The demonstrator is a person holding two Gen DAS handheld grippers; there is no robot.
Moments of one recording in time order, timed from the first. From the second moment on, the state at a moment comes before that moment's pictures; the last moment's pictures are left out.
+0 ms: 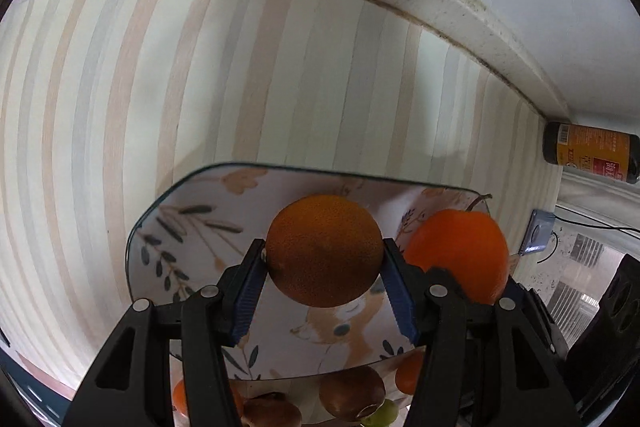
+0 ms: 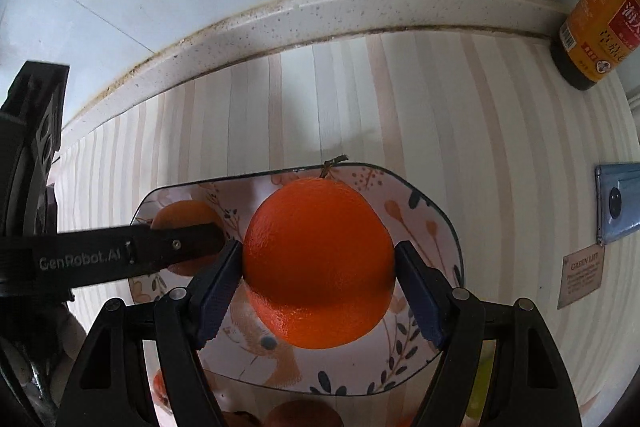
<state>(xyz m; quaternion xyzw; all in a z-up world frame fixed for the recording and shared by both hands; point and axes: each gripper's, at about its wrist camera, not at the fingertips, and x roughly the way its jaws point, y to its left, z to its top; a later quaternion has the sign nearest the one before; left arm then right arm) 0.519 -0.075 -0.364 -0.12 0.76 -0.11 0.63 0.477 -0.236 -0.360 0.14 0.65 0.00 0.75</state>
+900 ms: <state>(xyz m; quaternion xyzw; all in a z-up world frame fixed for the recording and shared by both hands) 0.431 -0.062 -0.277 0.00 0.65 -0.05 0.76 0.405 -0.246 -0.298 0.09 0.65 -0.04 0.75</state>
